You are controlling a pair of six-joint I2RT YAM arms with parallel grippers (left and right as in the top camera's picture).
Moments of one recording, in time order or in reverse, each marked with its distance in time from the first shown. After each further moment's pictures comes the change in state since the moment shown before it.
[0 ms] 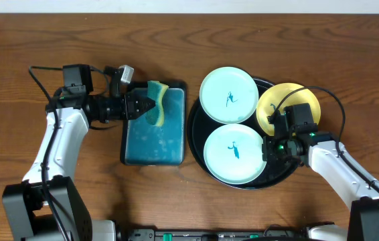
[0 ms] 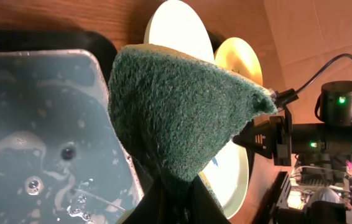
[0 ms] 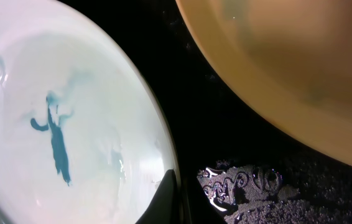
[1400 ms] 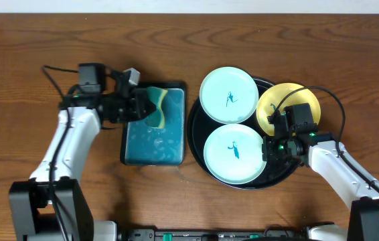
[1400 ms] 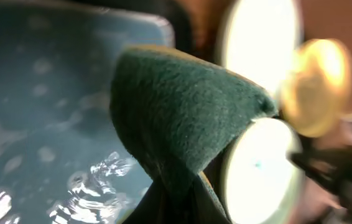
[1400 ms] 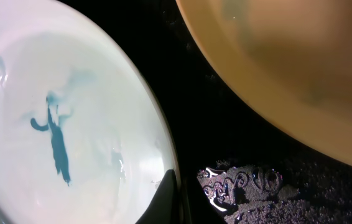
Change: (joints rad) left arm -0.131 0.000 0.000 0.008 -0.375 -0.252; right arm 0.000 0.000 0.000 0.000 0.000 0.000
